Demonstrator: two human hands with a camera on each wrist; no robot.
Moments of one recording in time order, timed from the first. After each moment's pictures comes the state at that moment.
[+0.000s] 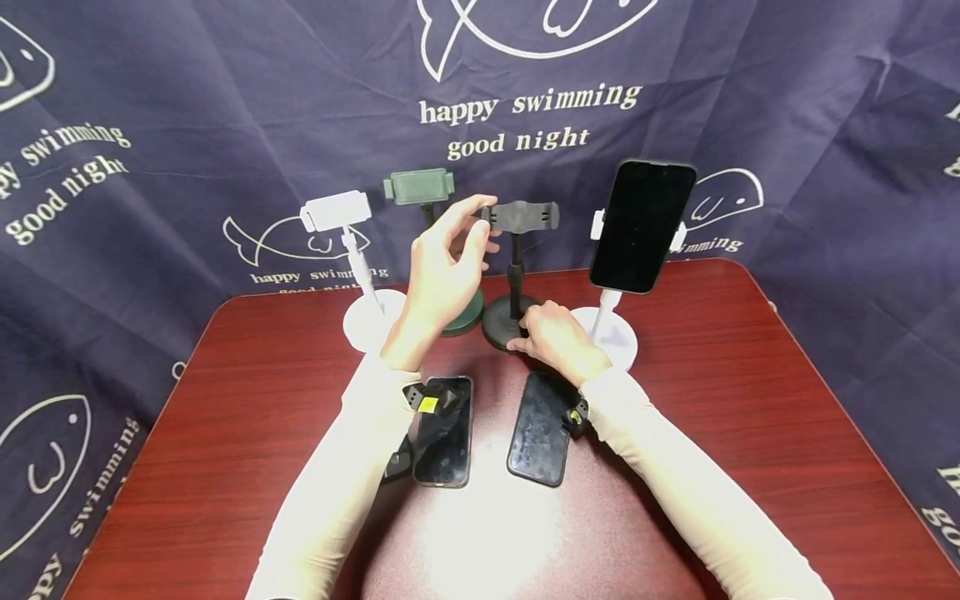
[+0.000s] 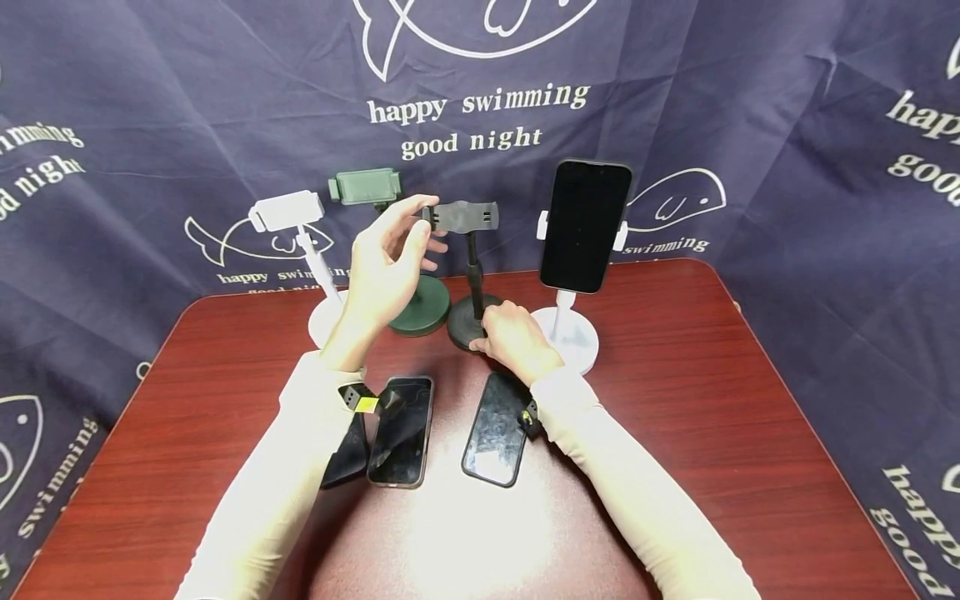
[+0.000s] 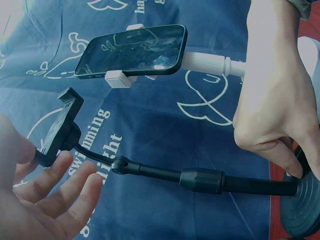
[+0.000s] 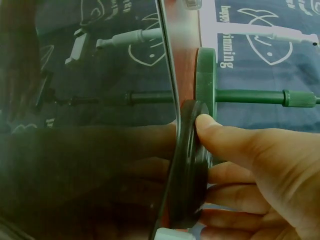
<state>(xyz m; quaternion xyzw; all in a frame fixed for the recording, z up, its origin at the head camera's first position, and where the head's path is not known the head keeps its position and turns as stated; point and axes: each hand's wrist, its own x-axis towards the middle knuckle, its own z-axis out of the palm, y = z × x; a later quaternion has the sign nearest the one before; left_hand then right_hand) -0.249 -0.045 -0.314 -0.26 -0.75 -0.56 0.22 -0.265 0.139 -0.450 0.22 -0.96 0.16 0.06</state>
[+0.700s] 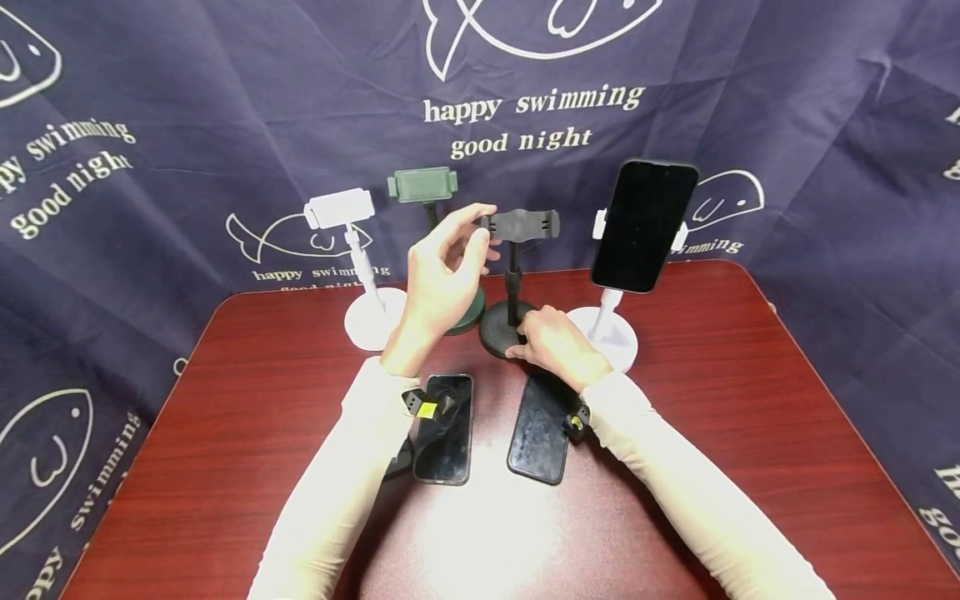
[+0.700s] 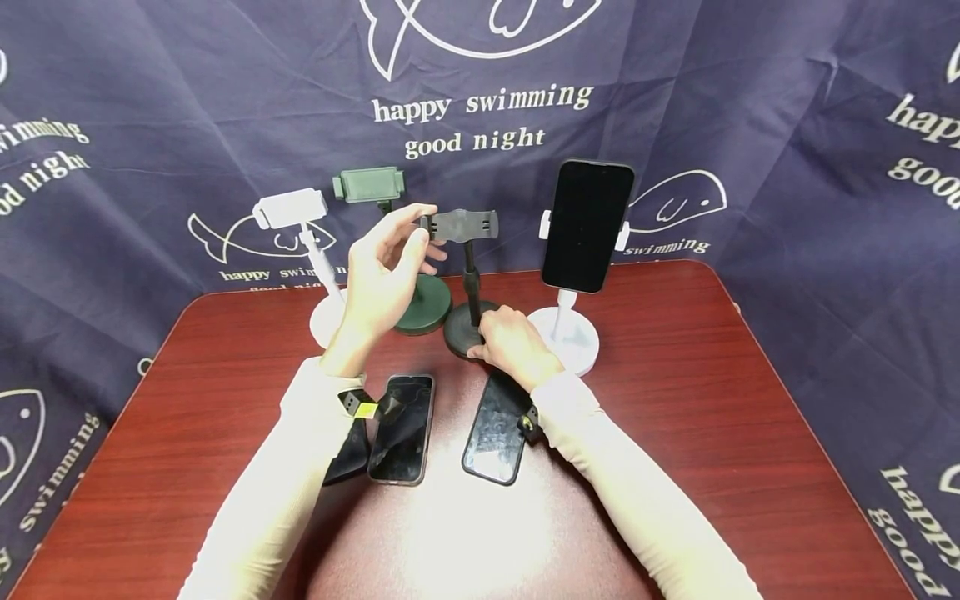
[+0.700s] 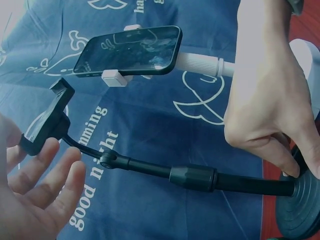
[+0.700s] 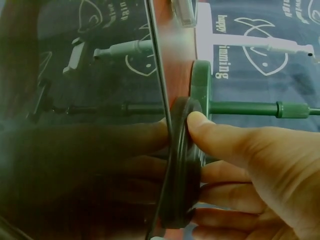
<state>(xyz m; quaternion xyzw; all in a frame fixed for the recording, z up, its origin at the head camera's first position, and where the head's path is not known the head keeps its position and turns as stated) -0.242 -0.051 -0.322 -0.28 -0.72 -0.59 0.24 -0.250 0.132 -0.437 0.22 -0.96 0.16 0.03</state>
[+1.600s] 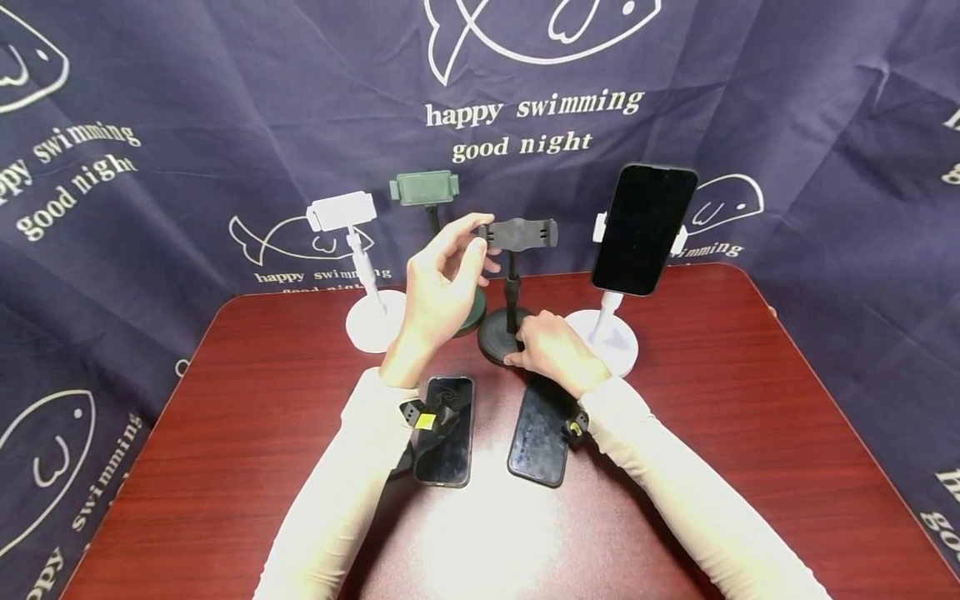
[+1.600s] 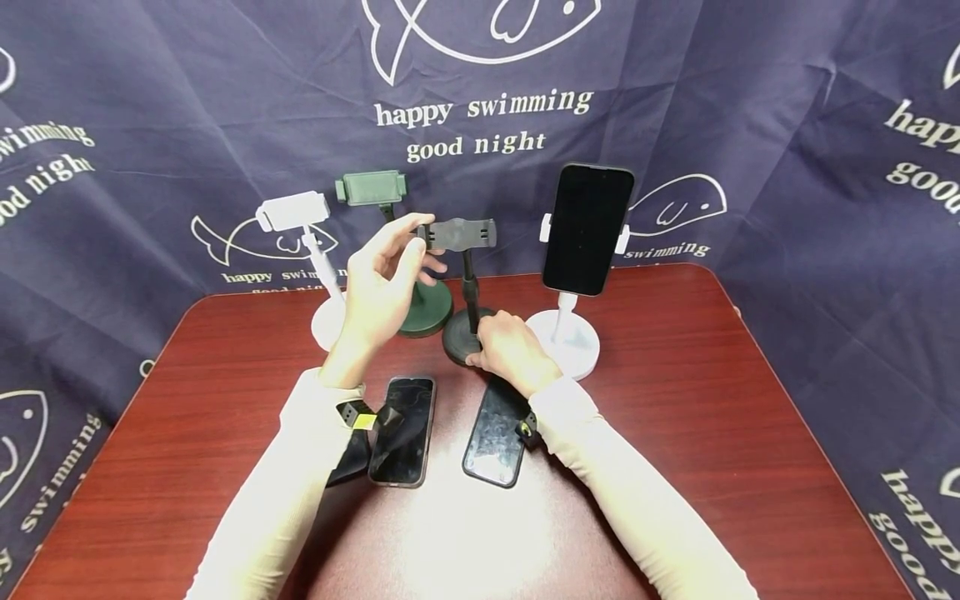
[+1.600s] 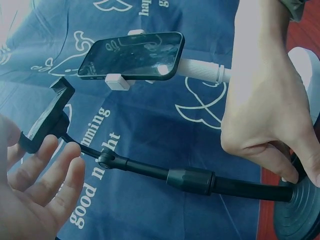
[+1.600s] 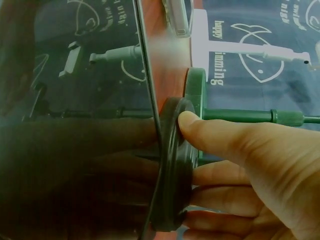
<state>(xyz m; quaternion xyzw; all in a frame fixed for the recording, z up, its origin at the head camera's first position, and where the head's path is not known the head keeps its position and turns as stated) -0.233 -0.052 -0.326 -0.28 -0.71 -0.60 0.23 -0.243 0.128 -0.433 0.21 -0.96 0.16 0.02</state>
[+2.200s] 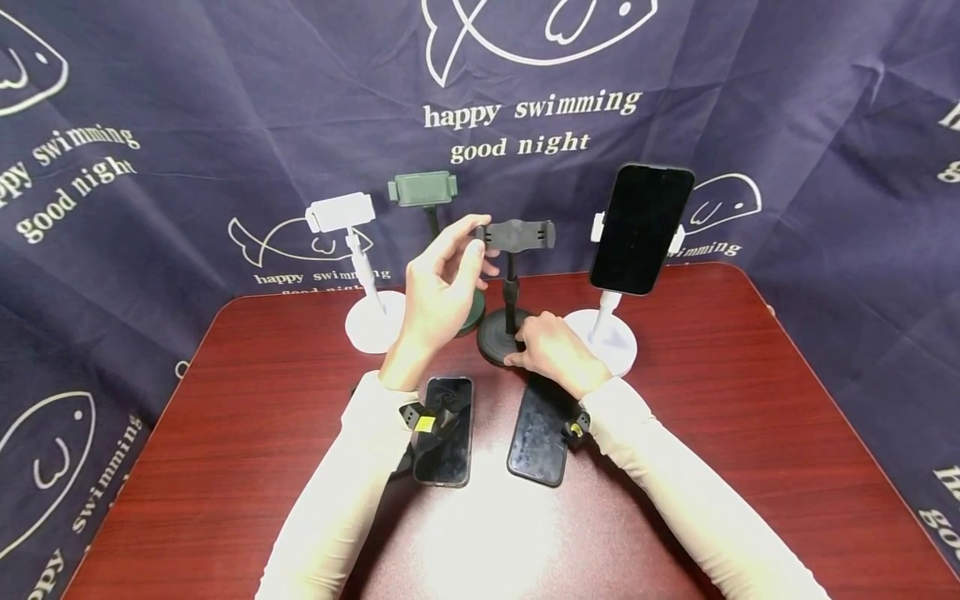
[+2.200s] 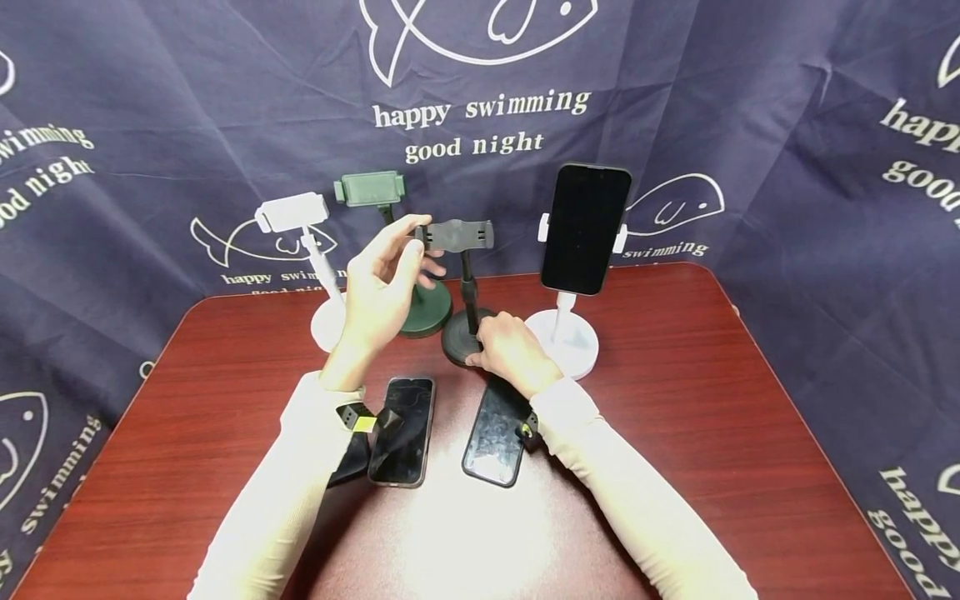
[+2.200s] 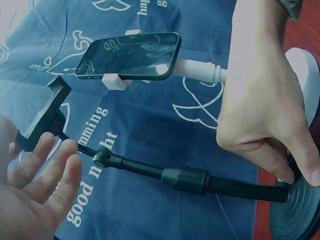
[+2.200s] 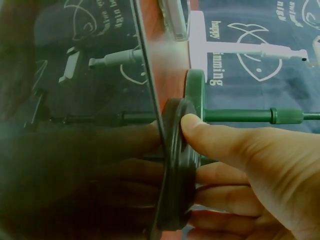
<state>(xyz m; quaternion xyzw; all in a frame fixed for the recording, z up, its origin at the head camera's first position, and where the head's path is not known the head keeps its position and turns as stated) -0.230 -0.051 -0.329 -0.29 -0.70 -0.61 0.23 -0.241 0.131 -0.436 0.22 -0.96 0.18 0.03</state>
